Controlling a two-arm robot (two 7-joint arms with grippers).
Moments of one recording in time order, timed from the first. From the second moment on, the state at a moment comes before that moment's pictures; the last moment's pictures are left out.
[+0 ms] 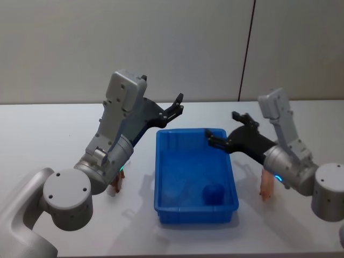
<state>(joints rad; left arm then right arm) -0.24 0.38 0.45 -1.63 -0.20 0.01 -0.01 0.35 0.17 -0.34 -1.19 0.14 0.00 0.40</state>
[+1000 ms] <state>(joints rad) -0.24 0.38 0.45 -1.63 -0.20 0.01 -0.01 0.12 0.25 -0.29 -1.51 0.25 0.34 -0.06</state>
